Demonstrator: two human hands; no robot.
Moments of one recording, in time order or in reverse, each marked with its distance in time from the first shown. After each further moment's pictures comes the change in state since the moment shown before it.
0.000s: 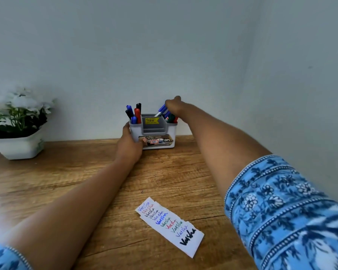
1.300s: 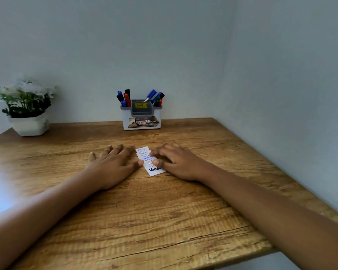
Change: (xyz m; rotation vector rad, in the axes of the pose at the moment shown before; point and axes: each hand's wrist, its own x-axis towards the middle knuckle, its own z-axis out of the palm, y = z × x) left_hand -0.141 0.012 -0.059 0.981 -0.536 0.087; right_hand -0.226 0.110 0.001 -0.454 -0.315 -0.551
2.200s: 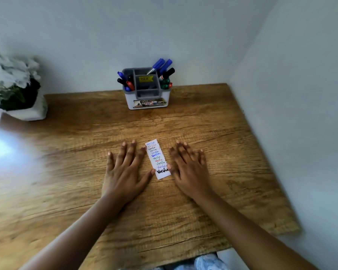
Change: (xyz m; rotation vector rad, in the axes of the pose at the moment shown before) left_hand -0.019 -0.001 -0.002 -0.098 -0.033 0.064; right_hand -0.019 -0.022 0.003 -0.117 -0.025 0.384
